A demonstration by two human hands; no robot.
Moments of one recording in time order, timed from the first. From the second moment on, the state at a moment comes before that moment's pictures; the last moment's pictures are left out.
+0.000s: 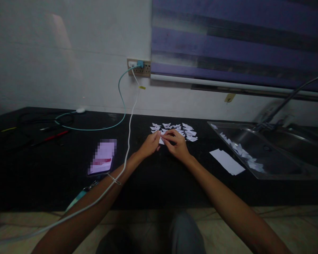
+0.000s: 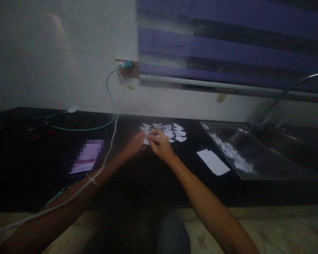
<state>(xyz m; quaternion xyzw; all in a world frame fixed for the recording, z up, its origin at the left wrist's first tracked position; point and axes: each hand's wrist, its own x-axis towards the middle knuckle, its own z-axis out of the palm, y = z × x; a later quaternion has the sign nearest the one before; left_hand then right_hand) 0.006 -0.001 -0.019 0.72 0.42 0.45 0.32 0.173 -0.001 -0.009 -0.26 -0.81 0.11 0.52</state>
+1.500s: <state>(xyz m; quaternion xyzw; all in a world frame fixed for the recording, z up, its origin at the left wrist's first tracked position) 0.001 0.001 -0.009 0.75 0.40 0.46 0.25 0.162 -0.005 -0.002 -0.36 -0.70 0.35 0.51</state>
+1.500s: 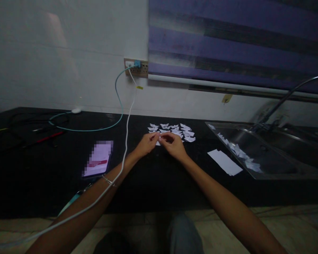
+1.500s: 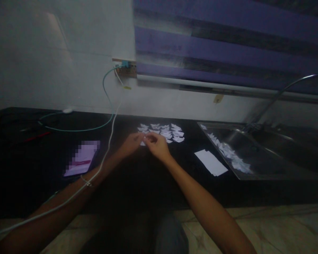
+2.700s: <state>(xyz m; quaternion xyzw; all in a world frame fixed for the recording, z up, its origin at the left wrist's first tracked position) -0.010 -0.006 0.003 0.79 0.34 0.34 0.37 0.171 -0.004 0.007 -0.39 -0.56 0.51 0.53</state>
